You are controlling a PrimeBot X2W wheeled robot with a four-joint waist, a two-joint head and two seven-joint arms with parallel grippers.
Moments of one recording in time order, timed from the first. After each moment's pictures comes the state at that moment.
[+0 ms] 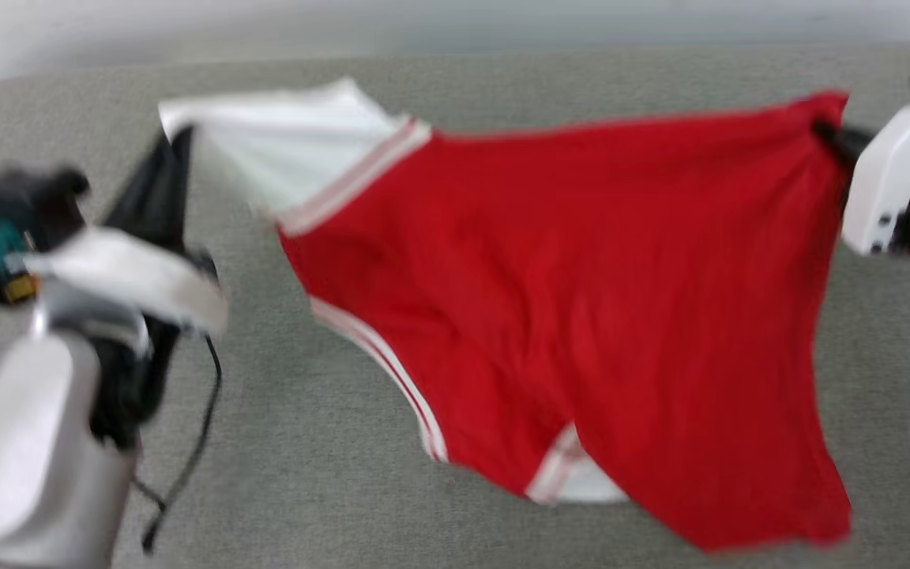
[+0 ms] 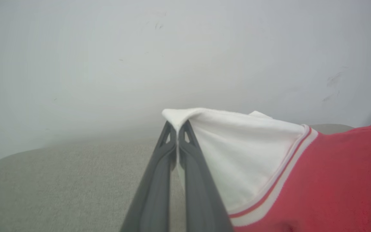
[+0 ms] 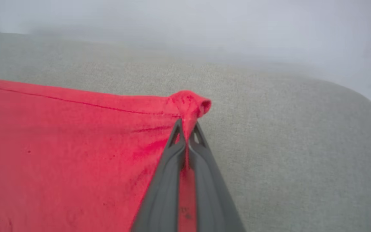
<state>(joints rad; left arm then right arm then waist) -0.46 0.42 -0.20 0.02 -0.55 0.04 0.01 -0.82 -0.46 0.31 0.49 0.58 0.13 0.51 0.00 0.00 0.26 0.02</state>
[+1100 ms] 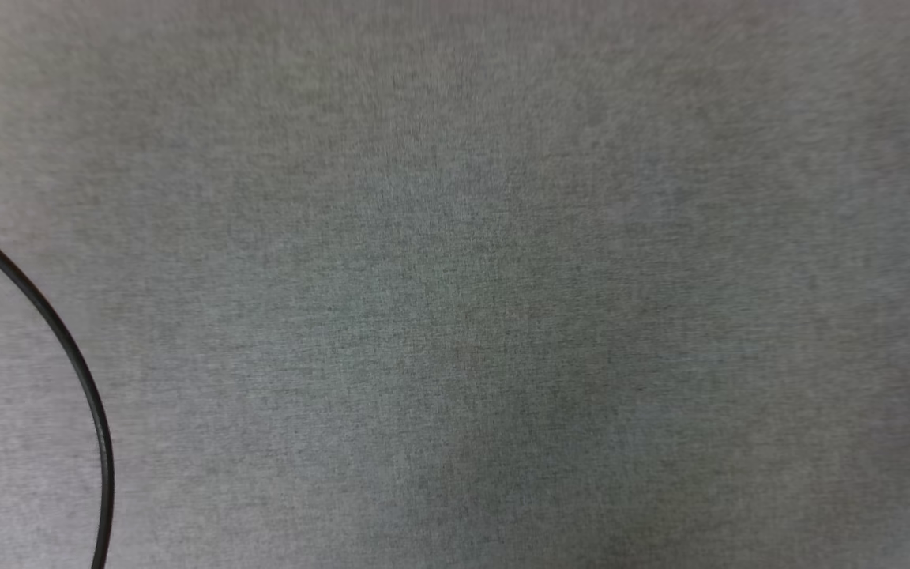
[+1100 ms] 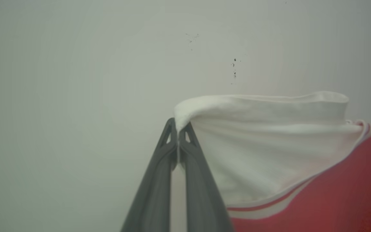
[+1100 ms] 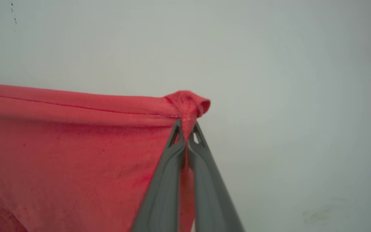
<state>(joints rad) -1.70 0.45 -0.19 0.62 -0.47 -0.07 -0.11 -1.71 -0.35 0.06 0.67 0.30 0.13 0.20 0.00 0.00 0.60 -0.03</state>
